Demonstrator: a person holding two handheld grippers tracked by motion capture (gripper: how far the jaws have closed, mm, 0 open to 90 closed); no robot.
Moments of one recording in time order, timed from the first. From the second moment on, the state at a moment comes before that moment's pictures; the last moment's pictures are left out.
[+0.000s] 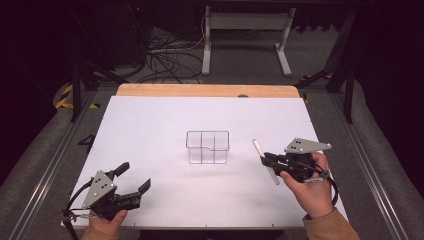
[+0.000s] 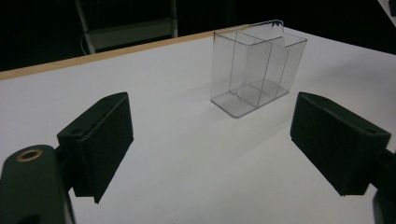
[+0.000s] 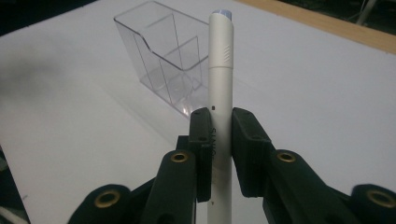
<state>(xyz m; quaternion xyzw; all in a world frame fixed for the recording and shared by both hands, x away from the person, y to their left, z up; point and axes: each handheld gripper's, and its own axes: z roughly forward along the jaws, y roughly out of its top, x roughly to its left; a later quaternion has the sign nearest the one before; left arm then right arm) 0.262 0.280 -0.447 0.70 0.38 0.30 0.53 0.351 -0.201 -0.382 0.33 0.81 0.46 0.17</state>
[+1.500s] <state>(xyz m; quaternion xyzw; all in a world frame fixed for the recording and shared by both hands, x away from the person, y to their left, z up) 0.261 0.281 -0.447 0.70 0.38 0.29 0.53 0.389 -0.133 -0.350 0.24 0.74 0.59 0.18</state>
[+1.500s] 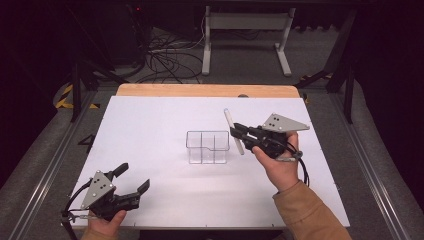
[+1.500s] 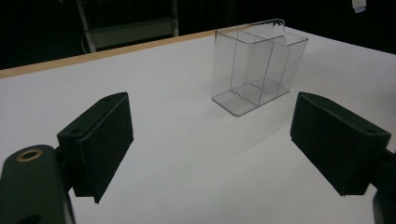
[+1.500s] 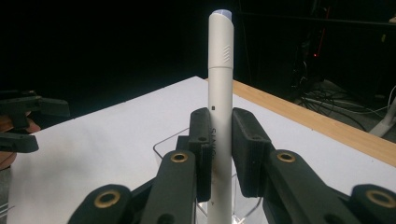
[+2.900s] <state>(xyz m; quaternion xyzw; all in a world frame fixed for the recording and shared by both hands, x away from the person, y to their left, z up) 0.262 0.283 -0.448 0.70 0.38 0.29 0.53 0.423 -0.067 -0.355 0.23 0.74 0.60 0.19</state>
